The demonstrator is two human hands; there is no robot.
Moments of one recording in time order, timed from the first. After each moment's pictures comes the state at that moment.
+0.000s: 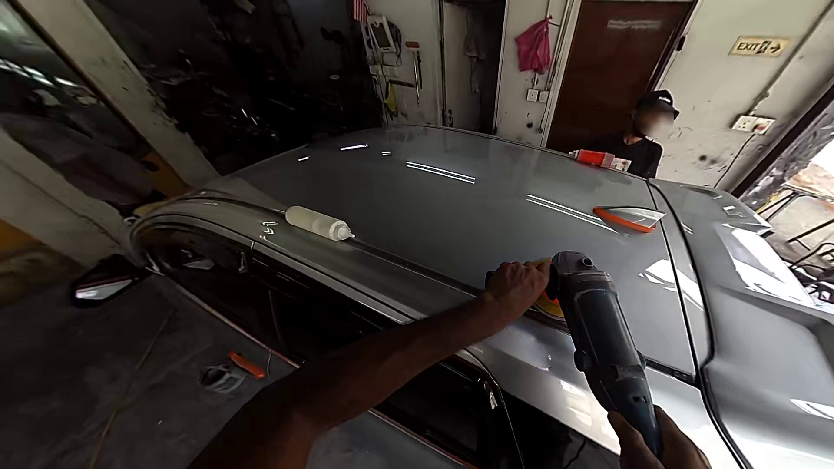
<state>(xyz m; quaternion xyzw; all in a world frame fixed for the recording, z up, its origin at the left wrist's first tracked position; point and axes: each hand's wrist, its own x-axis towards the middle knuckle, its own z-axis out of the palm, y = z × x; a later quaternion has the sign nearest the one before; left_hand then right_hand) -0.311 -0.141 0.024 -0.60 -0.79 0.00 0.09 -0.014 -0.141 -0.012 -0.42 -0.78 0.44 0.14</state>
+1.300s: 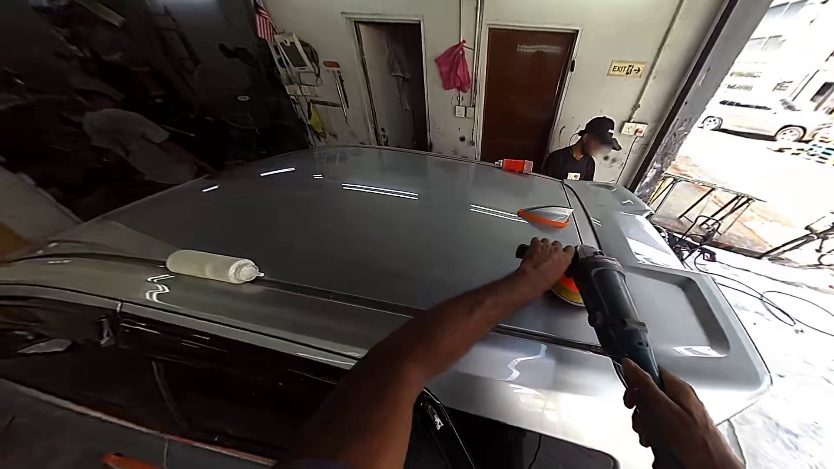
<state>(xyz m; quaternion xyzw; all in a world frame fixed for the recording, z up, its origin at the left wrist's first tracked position) -0.218 0.050 0.035 -0.72 -0.69 -0.04 0.09 0.054 -0.048 -0.006 -0.50 -0.65 0.50 0.26</state>
